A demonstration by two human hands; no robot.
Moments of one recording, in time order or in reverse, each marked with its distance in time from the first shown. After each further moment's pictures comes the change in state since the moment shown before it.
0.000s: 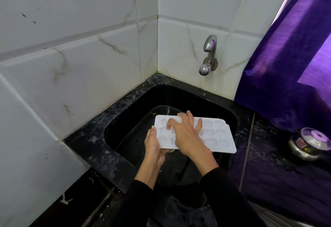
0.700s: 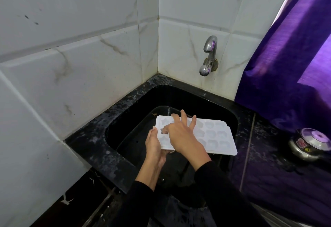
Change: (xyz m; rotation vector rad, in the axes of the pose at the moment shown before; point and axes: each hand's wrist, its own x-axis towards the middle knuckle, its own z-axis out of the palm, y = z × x) left_hand -0.001 -0.001 -0.001 -0.002 -0.004 0.004; right_hand 0.005 -0.015 -0.004 -0.130 -0.081 -0.057
